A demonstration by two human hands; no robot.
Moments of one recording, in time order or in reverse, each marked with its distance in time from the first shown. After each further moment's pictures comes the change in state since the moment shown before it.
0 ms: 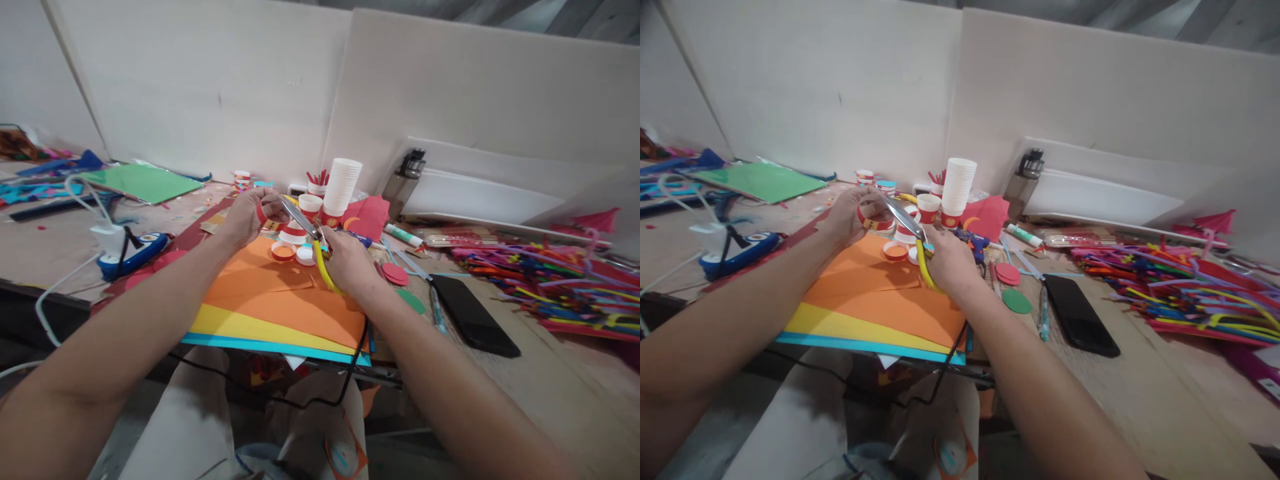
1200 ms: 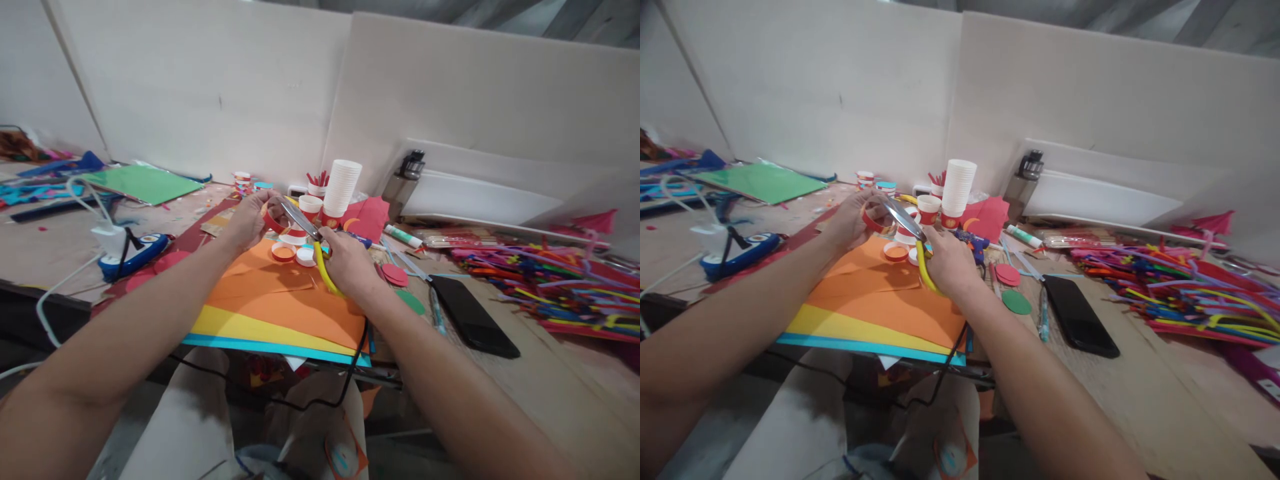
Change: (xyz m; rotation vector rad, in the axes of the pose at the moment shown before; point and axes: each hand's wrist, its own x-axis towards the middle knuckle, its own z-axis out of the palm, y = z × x) left_hand -0.005 0.002 0.009 -0.138 -0.033 -0.019; right_hand 0.000 -0.003 -0.003 -0.018 -0.006 0.015
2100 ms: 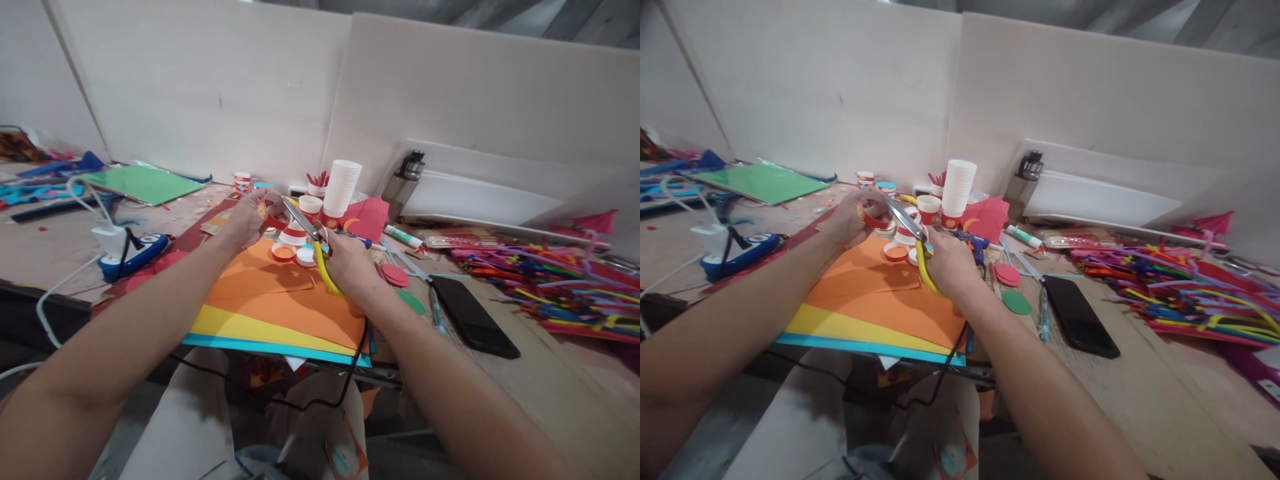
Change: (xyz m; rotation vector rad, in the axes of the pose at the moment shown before) left_hand 0.002 0.002 0.000 -0.003 -0.014 0.028; right_hand 0.000 -0.001 -0.001 0.005 0.004 0.006
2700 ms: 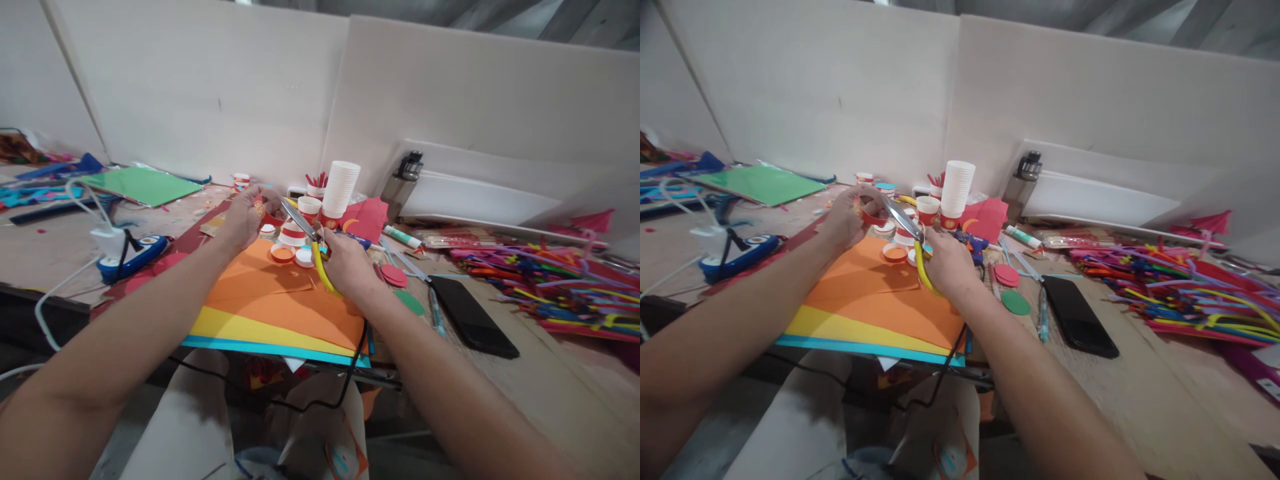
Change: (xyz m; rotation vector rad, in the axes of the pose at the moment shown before) left_hand 0.006 -0.008 -0.010 0.016 0.017 0.123; right_hand -0.001 -0.002 -0.001 0.074 0.018 0.012
